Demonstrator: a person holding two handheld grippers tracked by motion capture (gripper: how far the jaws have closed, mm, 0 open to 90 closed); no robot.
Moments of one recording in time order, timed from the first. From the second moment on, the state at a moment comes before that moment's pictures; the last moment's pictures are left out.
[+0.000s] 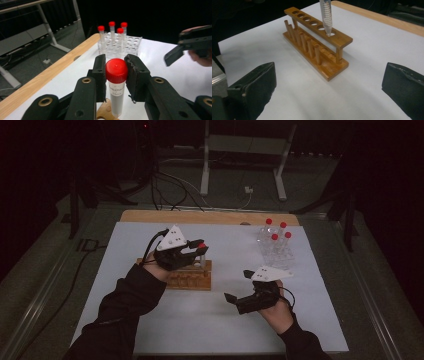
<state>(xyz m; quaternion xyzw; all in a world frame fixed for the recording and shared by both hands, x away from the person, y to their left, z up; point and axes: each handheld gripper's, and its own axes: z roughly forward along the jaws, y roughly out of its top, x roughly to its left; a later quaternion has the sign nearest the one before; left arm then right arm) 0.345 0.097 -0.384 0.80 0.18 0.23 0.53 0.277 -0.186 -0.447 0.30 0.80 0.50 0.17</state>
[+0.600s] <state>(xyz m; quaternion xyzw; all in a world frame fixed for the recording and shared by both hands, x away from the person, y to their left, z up) 0.366 0.110 -0.410 0.79 0.22 0.23 0.52 0.277 -0.186 -0.449 0.29 0.80 0.49 0.17</state>
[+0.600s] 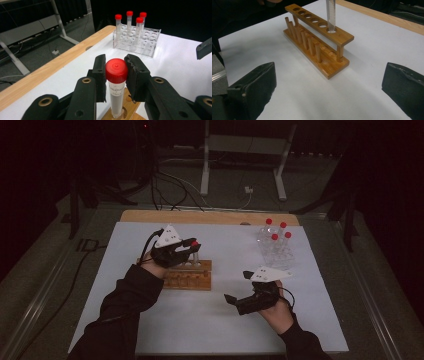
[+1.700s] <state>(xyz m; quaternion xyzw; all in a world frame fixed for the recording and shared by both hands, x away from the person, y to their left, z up) 0.369 0.105 -0.454 0.81 0.23 0.20 0.49 0.276 -0.190 -0.447 0.29 0.80 0.50 0.16</state>
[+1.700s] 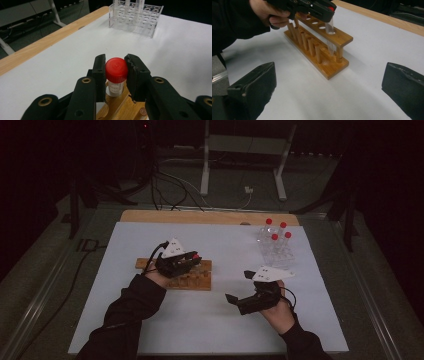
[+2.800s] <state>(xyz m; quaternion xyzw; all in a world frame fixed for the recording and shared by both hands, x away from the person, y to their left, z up) 0.300 0.155 -0.436 0.80 0.21 0.14 0.54 0.317 -0.265 -0.404 0.35 0.74 0.50 0.27</state>
